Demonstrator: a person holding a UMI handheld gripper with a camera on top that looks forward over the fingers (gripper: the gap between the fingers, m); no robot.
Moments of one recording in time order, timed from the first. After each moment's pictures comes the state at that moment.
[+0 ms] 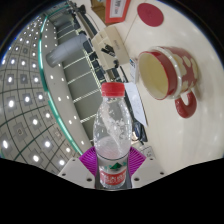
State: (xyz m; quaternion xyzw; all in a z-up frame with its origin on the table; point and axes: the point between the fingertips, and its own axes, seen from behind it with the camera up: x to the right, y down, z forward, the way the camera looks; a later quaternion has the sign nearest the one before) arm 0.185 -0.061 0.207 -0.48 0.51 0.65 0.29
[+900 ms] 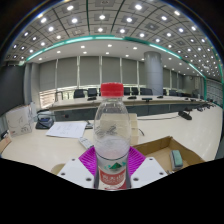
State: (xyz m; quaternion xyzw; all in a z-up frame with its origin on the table) arm 0.458 -0.039 0.137 -0.80 0.03 -0.01 0.60
